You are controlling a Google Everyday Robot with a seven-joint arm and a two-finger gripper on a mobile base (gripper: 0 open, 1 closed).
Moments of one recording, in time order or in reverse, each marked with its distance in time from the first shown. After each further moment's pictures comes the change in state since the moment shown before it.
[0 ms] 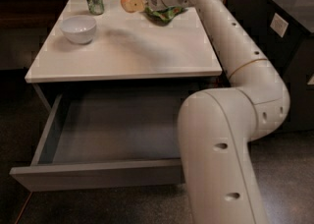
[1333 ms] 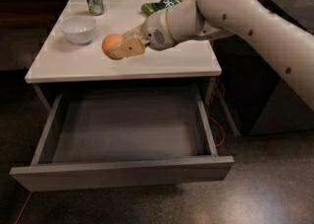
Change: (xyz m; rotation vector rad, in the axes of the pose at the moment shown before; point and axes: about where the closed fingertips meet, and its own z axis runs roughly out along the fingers) arm 0.049 0.226 -0.135 -0.336 0.097 -0.042
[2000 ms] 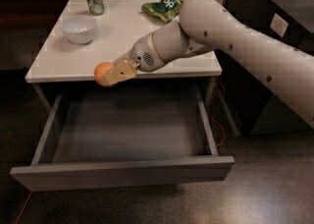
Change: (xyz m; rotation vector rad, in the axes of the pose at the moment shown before) arm 0.052 0.041 0.038 -0.137 0.118 0.046
